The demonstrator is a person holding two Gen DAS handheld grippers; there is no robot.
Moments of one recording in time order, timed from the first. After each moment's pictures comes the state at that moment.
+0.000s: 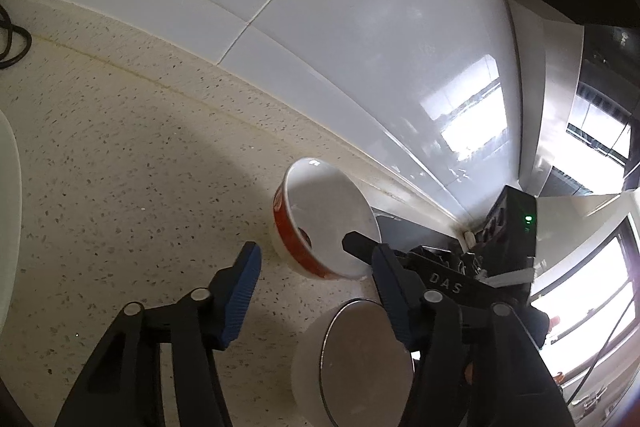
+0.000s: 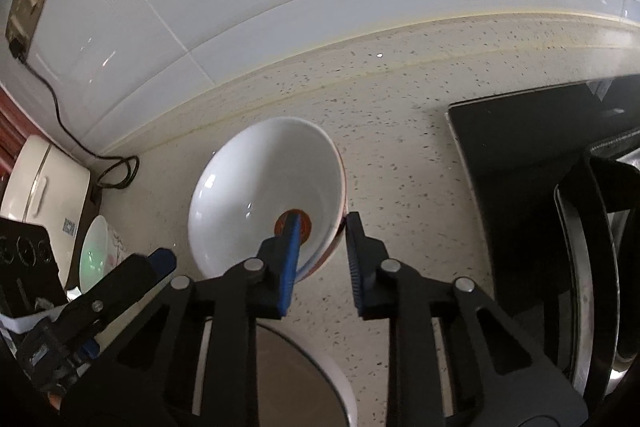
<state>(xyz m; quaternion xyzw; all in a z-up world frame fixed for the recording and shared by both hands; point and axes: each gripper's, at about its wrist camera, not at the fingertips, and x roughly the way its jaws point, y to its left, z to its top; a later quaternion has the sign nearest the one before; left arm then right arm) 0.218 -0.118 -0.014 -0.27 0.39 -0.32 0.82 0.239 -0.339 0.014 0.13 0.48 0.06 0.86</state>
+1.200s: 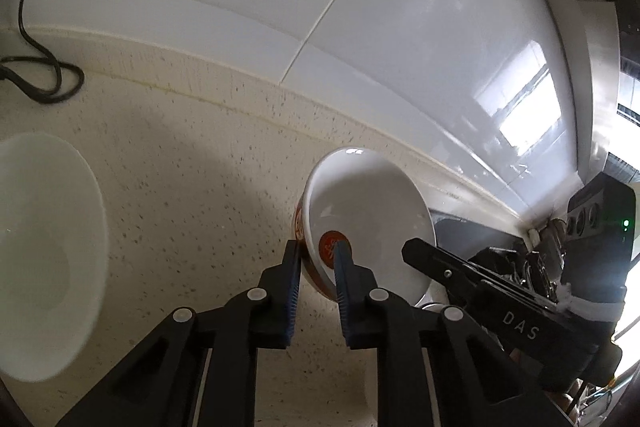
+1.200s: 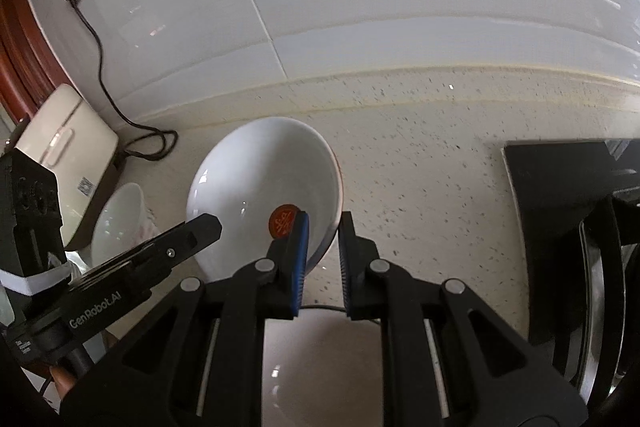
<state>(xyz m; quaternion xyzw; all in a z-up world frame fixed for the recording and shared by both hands) 0.216 -0.096 -0.011 -0.20 0.39 -0.22 0.87 0.222 -0.293 0.038 0.07 0.43 0.12 0.89</state>
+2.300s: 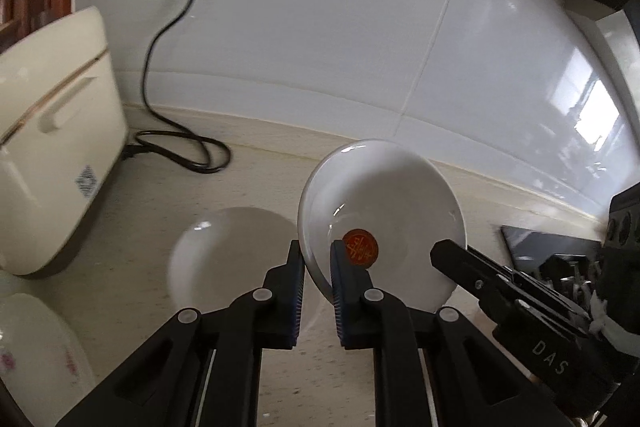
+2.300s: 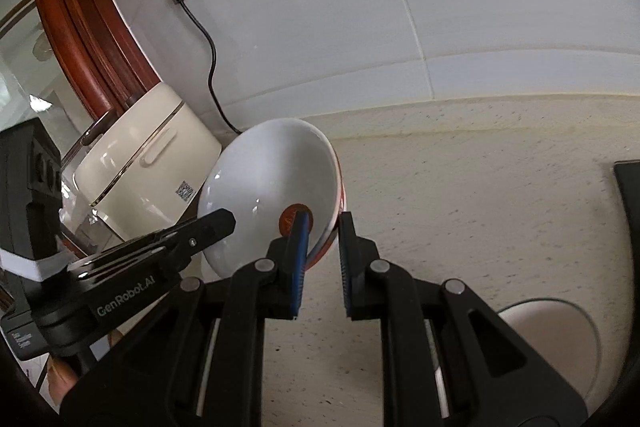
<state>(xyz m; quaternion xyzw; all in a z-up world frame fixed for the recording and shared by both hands) 0.166 -0.034 0.054 -0.09 0.37 -0.05 0.92 0.200 -0.201 0.047 0.12 0.38 0.25 0.88</state>
